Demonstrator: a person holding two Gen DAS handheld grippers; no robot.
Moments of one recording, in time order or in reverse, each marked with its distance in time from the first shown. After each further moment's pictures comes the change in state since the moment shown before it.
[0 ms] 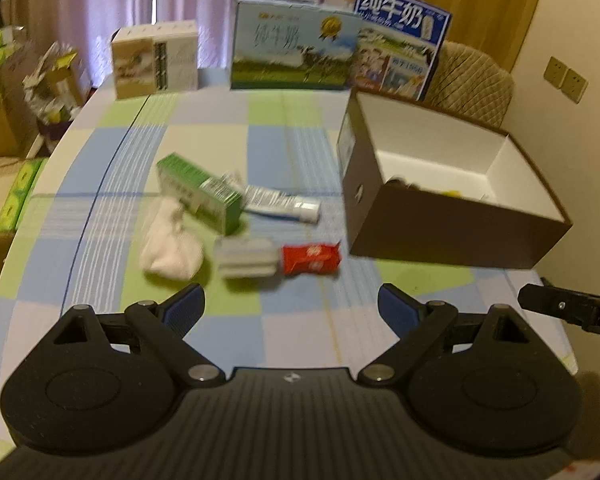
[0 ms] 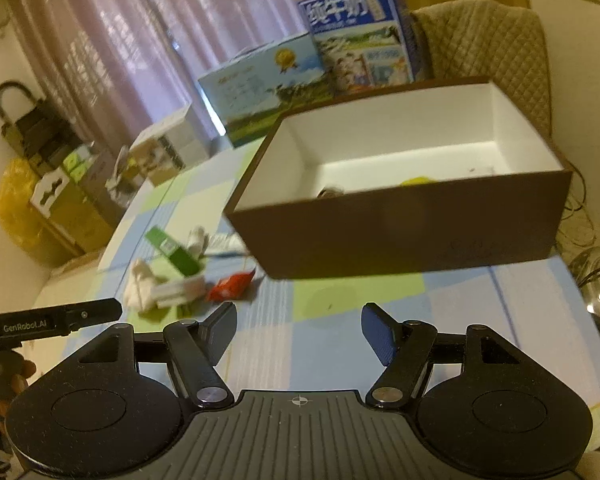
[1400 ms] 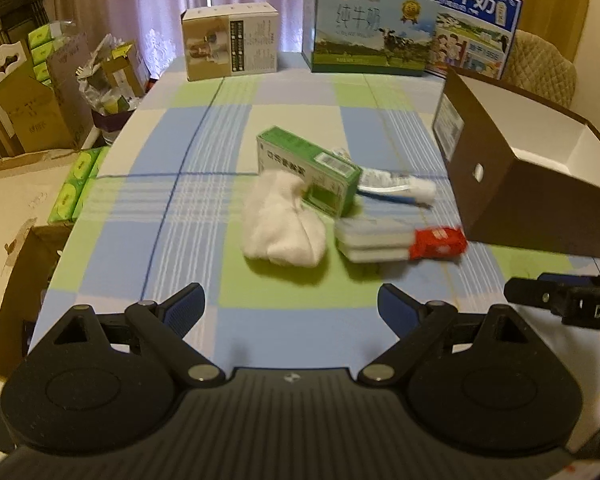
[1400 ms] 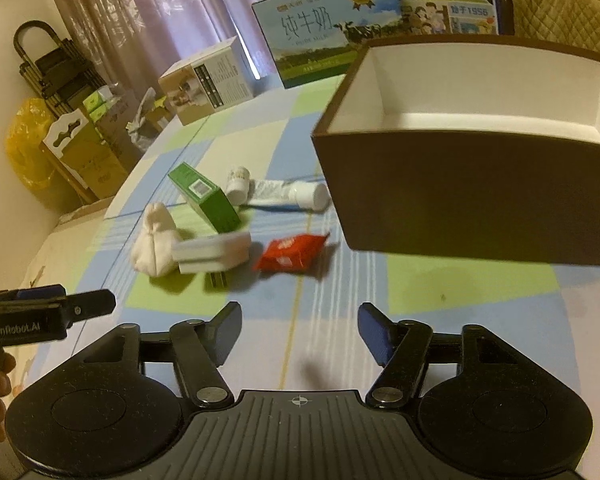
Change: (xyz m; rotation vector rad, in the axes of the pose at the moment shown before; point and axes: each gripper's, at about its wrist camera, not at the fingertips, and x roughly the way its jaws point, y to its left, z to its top) left arm 0.035 0.075 -0.012 -0.009 -0.004 0.168; right arm 0.120 0.061 -0.015 -0.104 0.103 0.045
